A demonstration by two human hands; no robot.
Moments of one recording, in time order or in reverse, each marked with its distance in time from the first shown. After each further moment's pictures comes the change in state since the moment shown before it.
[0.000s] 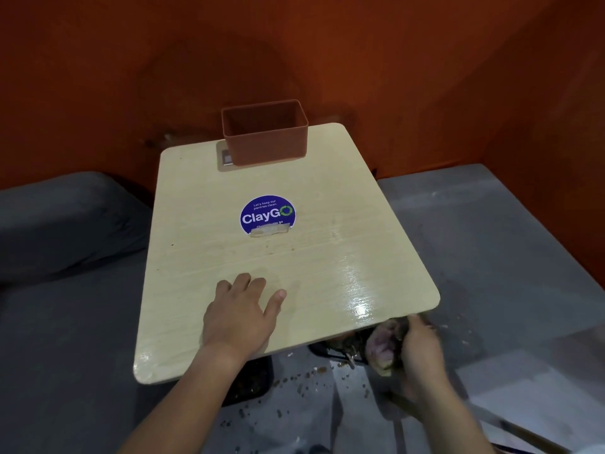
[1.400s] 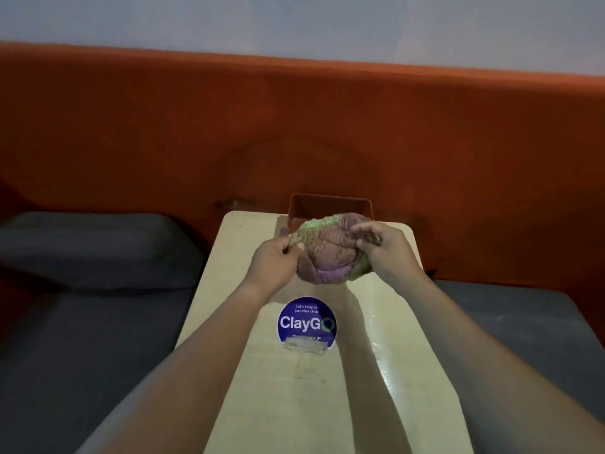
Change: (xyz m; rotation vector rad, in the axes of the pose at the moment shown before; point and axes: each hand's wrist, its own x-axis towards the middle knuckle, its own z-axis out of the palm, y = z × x) left_hand 0.239 0.003 -0.162 -0.981 0.220 -0.257; right_hand 0.077 -0.344 0.236 -0.495 -0.660 -0.903
